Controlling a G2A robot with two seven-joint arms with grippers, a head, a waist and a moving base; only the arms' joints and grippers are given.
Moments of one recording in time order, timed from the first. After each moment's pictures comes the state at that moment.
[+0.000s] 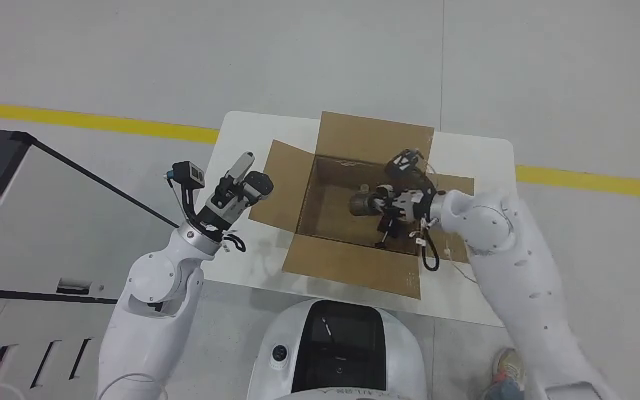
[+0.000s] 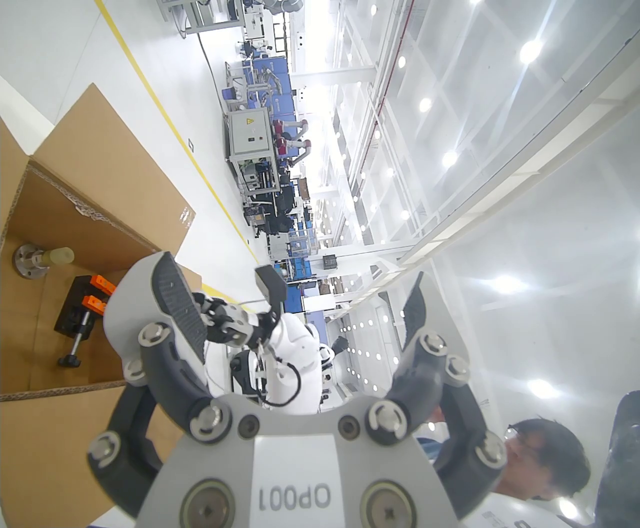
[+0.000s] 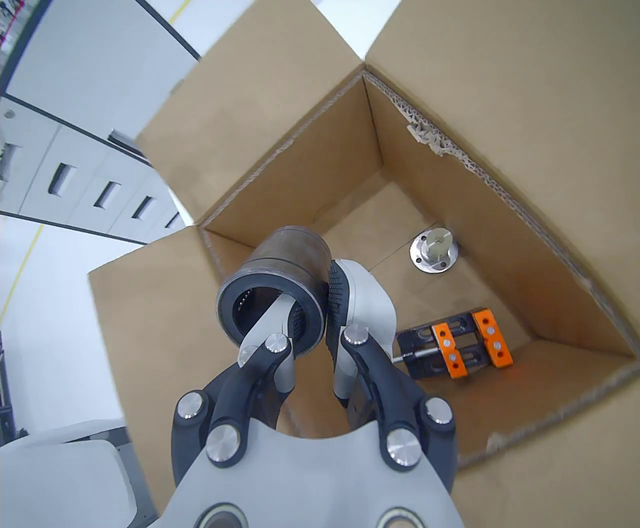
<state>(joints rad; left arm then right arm) 1.69 -1.23 -1.58 -2.00 -0.32 -0.09 -0.47 -1.23 -1.23 1.31 -1.67 -0.71 -0.42 1.01</state>
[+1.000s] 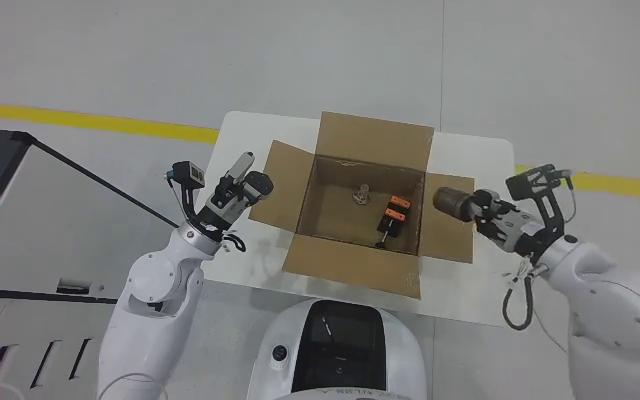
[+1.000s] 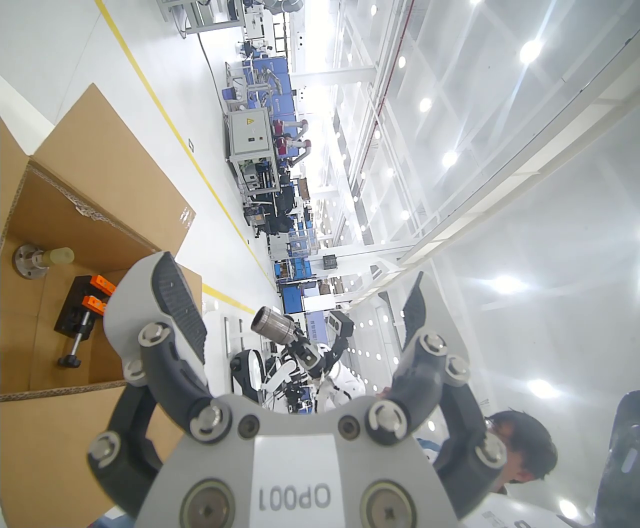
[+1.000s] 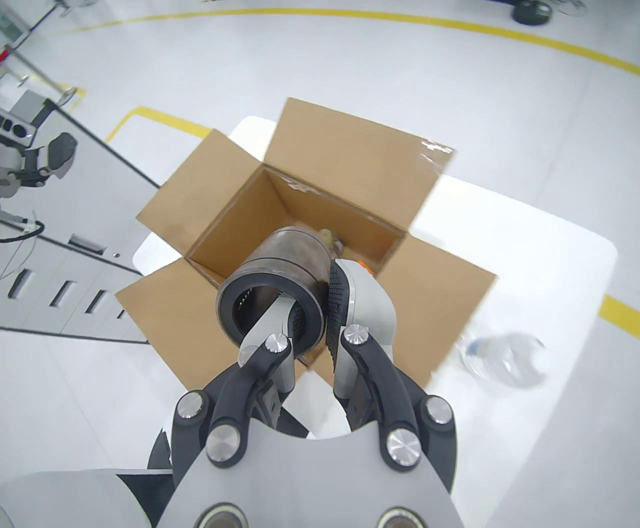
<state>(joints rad) 1.69 -1.23 -1.58 -2.00 -0.32 -0.09 -0.47 -1.72 -1.18 1.87 -2.25 -0.68 -0.23 1.05</state>
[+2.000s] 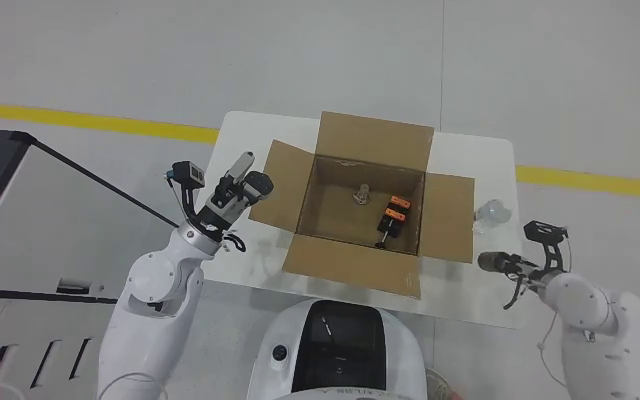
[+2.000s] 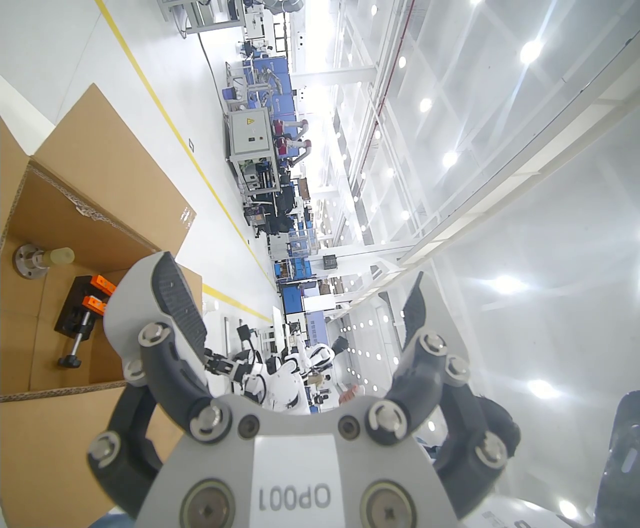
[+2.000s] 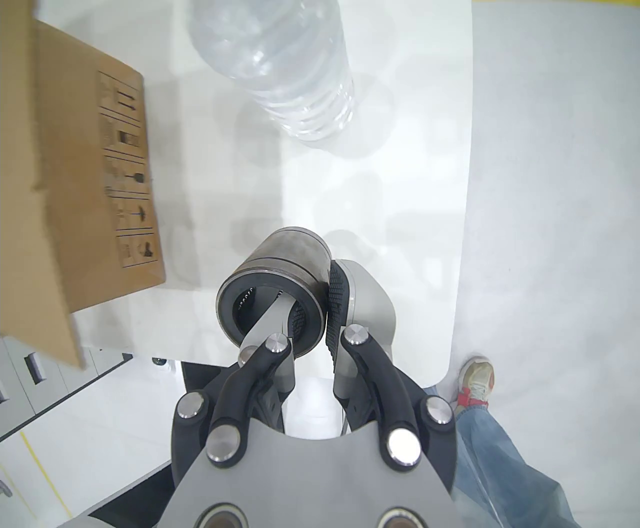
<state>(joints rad) 1.69 -1.23 -1.58 -2.00 -0.32 -0.09 -0.47 -1.65 -1.17 1.81 -1.62 -0.91 -0.06 1.00</state>
